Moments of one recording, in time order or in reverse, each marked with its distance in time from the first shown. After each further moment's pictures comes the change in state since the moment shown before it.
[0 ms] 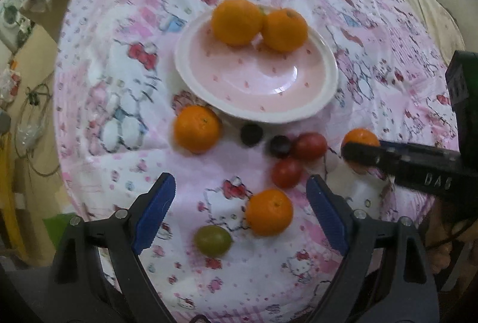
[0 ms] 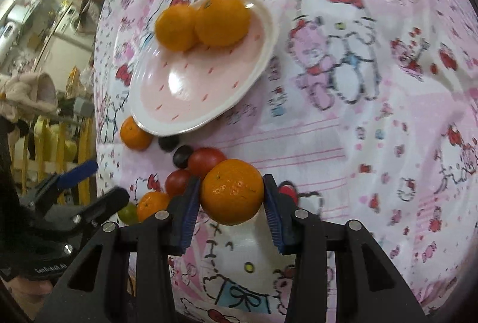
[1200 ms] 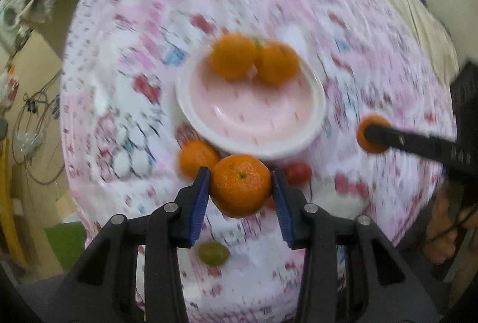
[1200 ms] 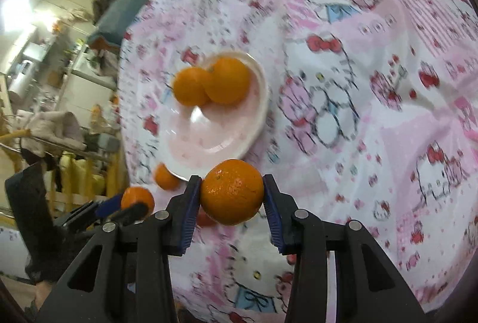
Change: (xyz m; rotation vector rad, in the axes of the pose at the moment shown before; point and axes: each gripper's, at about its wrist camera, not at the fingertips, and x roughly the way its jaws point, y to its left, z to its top) left arm -0.031 0.004 0.036 -0.039 -0.098 -0.025; right arm -0.050 -0.017 0.023 0.070 -0.142 0.148
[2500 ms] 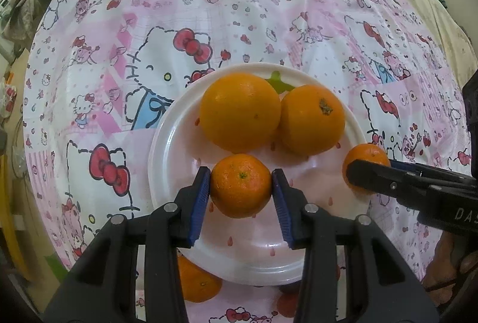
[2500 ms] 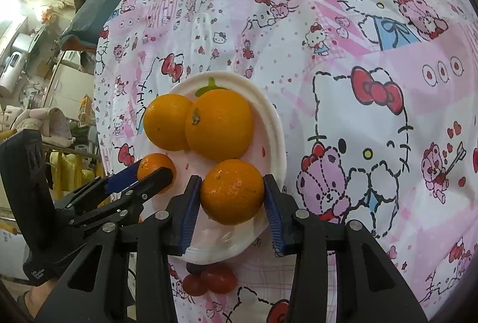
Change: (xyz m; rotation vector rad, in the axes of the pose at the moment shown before) left arm 0.093 0.001 0.076 0.038 0.030 0.044; right arm 0.079 -0.004 0.072 -0.011 0.088 -0.052
